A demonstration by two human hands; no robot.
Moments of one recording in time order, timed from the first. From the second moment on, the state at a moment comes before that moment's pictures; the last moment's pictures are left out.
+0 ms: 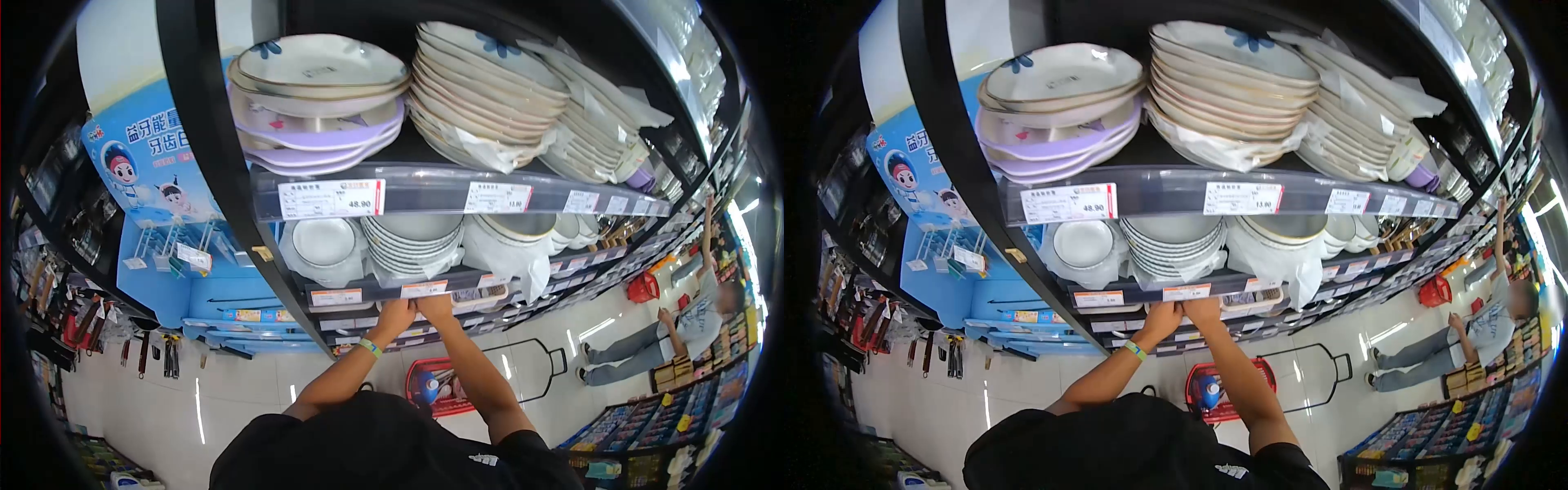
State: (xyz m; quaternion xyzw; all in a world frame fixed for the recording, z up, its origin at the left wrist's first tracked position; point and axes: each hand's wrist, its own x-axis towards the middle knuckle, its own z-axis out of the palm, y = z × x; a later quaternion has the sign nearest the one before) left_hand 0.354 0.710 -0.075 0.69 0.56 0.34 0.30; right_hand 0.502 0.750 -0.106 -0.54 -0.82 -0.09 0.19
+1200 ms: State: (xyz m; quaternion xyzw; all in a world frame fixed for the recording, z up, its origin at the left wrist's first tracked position) left_hand 0.339 0.692 -0.083 0.60 0.46 0.45 0.47; right_hand 0.574 0.579 -0.012 -0.52 -0.37 0.60 0.48
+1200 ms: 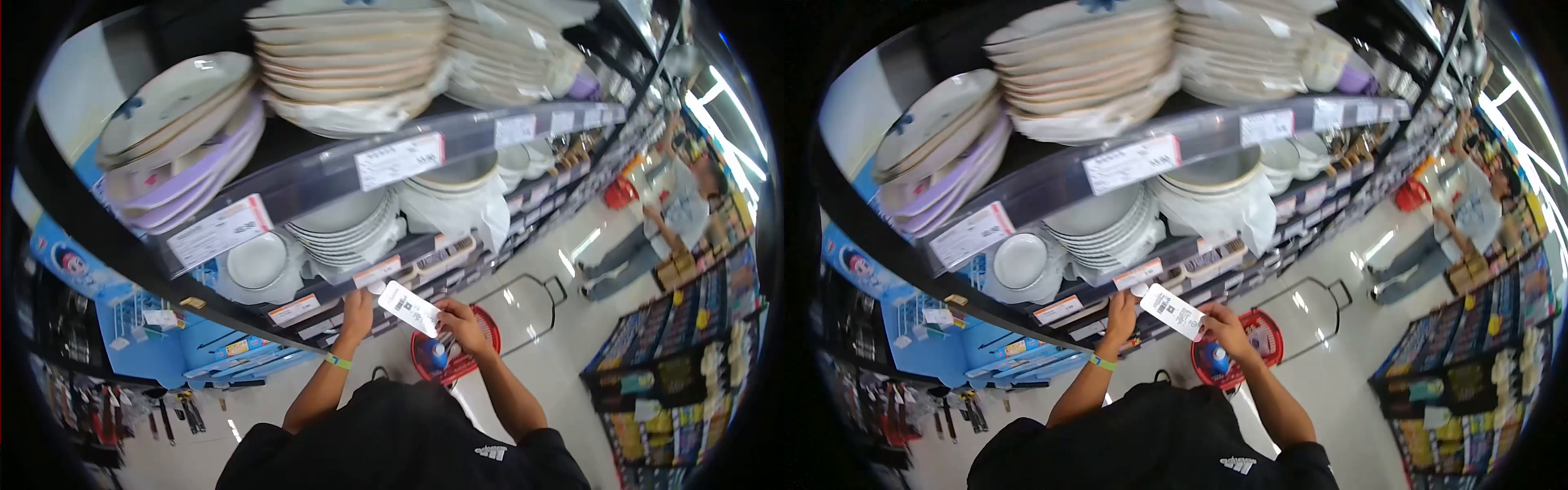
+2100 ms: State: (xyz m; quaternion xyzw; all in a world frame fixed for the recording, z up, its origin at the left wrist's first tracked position) left_hand 0.394 0.642 0.112 0.65 0.10 0.33 0.68; right_hand 0.615 0.509 0.060 -0.42 -0.36 0.66 0.51
